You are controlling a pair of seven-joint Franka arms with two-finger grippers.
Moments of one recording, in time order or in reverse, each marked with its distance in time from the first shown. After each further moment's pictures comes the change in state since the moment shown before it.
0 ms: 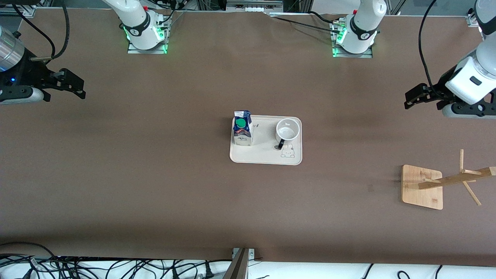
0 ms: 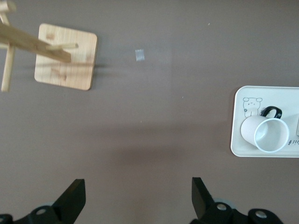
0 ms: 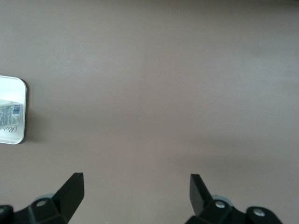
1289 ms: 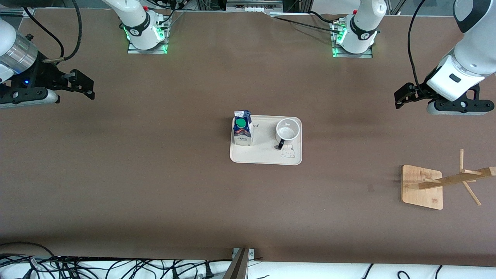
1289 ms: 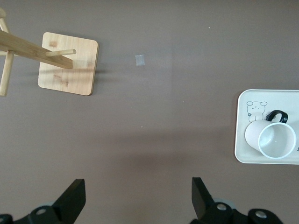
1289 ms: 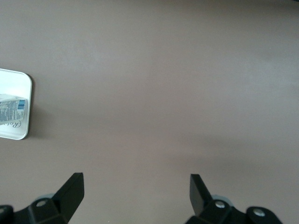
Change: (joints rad) left arm -0.042 0.001 -0.013 -0.013 0.051 0.052 -0.037; right arm 0.019 0.012 0.017 0.000 0.000 0.004 0.000
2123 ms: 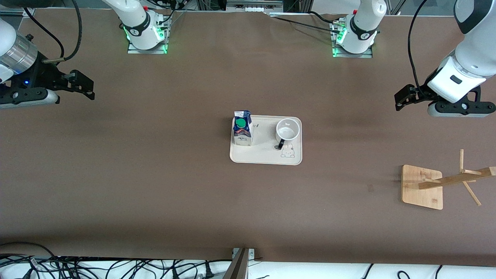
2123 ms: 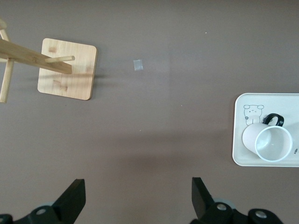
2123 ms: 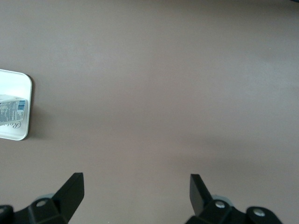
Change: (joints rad) left arm -0.004 0.020 -0.009 0.040 0.000 -0.010 -0.001; right arm 0.000 0.001 0.000 0.000 0.000 0.002 0.000
